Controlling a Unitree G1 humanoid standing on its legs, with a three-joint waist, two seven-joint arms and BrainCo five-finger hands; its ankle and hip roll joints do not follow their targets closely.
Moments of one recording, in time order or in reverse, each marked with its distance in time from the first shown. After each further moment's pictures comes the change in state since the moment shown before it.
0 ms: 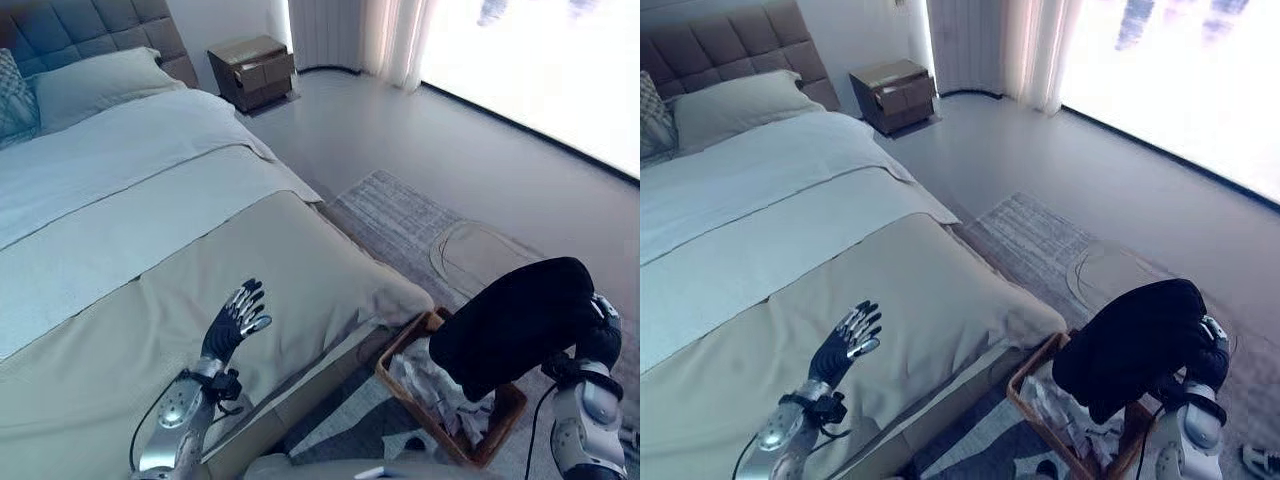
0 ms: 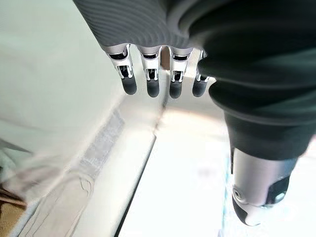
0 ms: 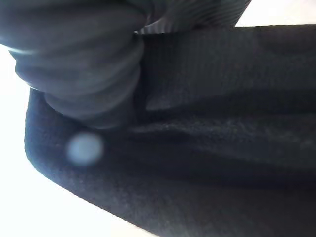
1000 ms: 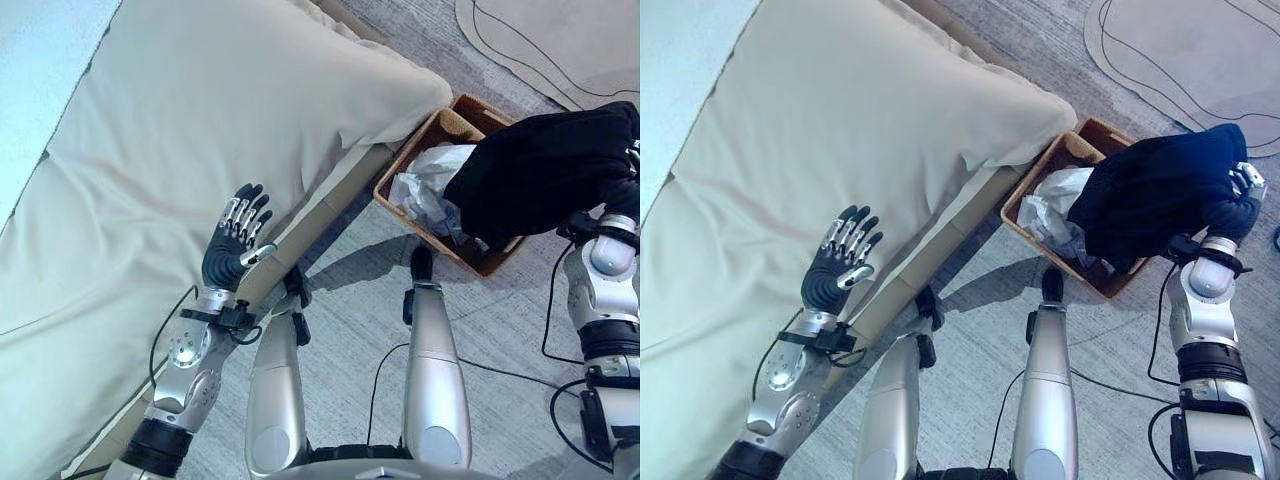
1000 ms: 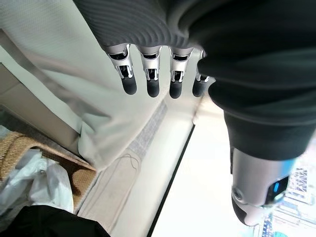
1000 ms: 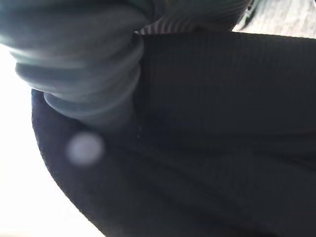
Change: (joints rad) left arm -0.204 0.048 -0.083 -0.169 -0.090 -0.105 0.168; right arm -0.601 -0.312 0.224 0.226 -0.041 -0.009 -0.243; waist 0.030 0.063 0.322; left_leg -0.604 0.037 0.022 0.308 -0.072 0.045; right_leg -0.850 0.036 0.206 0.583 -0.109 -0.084
